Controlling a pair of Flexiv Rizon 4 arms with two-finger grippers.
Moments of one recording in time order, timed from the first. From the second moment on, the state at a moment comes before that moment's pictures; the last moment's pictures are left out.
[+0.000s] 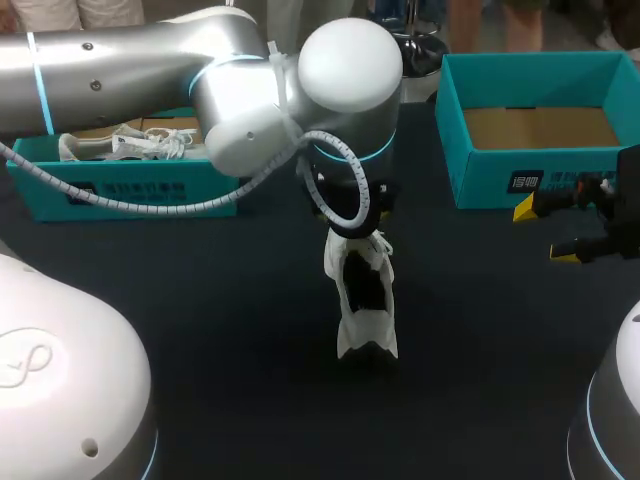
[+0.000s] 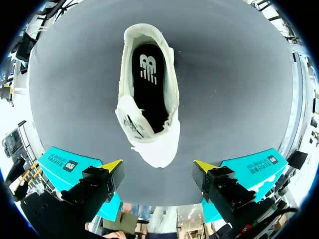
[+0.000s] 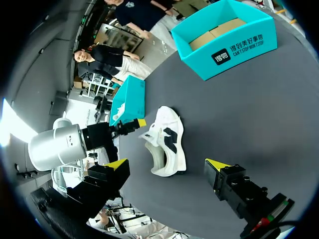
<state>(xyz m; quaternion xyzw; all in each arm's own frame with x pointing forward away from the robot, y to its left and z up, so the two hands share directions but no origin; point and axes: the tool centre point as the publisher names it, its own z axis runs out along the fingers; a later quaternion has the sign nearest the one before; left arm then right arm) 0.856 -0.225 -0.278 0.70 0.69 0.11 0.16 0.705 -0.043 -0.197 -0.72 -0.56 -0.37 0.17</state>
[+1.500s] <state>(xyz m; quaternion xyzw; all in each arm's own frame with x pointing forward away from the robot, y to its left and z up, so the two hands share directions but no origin) 0.819 -0.217 -0.313 0.74 0.67 0.05 0.08 0.705 -0.043 -0.197 -0.72 -0.56 -0.37 0.17</state>
